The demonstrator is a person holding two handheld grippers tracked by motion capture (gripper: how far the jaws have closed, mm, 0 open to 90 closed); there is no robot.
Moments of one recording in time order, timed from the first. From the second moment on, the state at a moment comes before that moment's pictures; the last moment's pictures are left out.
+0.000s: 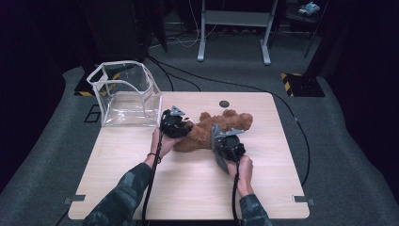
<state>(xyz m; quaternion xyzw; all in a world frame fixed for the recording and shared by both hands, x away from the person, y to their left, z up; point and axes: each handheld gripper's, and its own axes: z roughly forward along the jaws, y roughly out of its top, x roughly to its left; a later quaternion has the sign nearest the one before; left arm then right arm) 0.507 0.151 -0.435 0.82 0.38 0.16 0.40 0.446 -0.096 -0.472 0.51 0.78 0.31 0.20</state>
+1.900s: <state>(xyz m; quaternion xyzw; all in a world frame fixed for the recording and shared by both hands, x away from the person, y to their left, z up) 0.453 0.183 -0.445 0.83 0.34 0.22 0.40 0.427 -0.122 -0.470 0.52 0.75 0.34 0.21</state>
